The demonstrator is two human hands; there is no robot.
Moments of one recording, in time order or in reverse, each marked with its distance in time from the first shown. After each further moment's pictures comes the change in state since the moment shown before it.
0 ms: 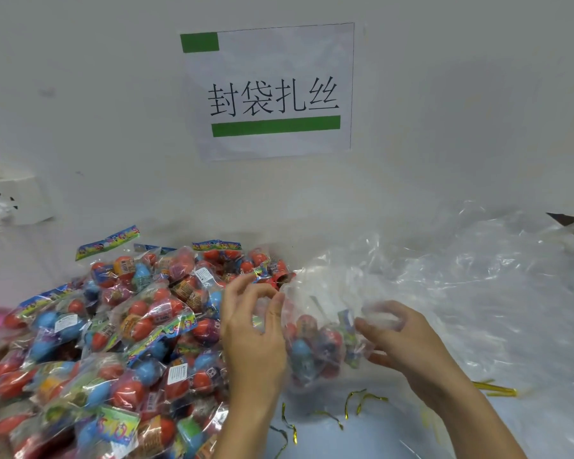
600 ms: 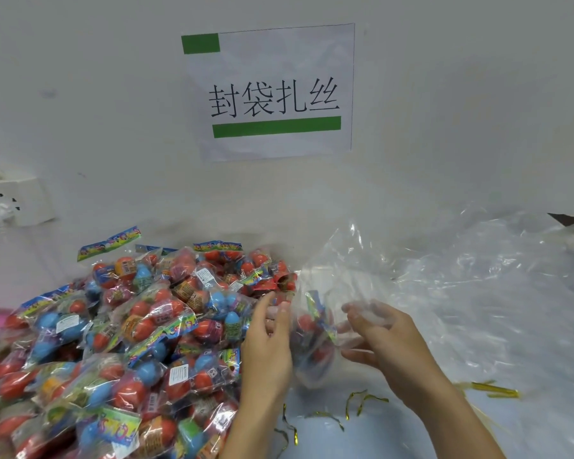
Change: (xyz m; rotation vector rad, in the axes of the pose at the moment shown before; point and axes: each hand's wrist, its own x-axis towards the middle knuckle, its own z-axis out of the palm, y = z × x) left_hand -0.004 -0.016 0.011 -0.143 -0.261 -0.423; right_hand -0.003 -0.006 0.022 0.175 -0.031 -0.008
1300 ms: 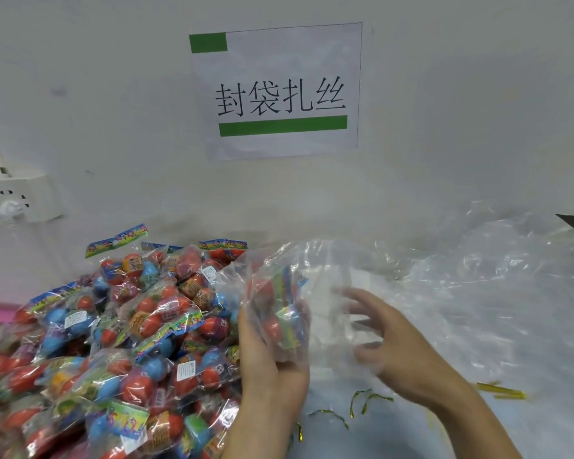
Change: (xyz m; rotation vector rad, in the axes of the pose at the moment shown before) left_hand -0.004 0.022 0.001 -1.172 -0.039 -0.380; right_hand -0.013 -0.012 -0.009 -0.463 -0.295 -0.247
